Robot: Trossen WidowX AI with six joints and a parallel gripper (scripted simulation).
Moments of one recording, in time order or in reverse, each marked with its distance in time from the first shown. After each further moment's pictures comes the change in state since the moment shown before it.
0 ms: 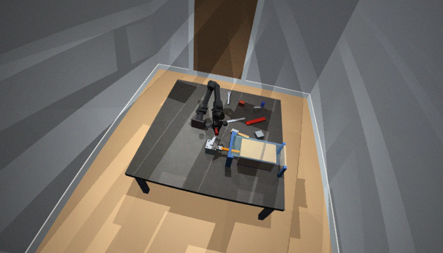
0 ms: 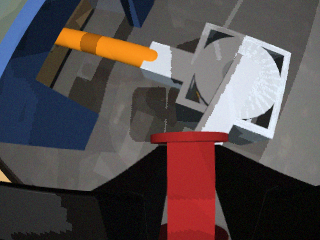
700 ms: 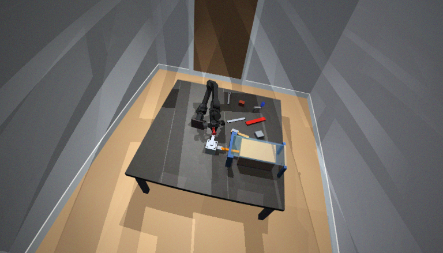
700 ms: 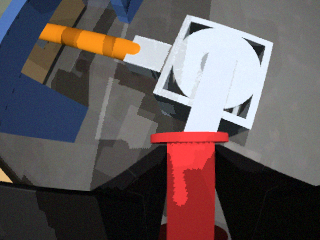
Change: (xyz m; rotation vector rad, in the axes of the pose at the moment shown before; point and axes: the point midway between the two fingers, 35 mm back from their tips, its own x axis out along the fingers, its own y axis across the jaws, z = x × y) arm -0.004 -0.022 -0.007 0.005 0.015 0.012
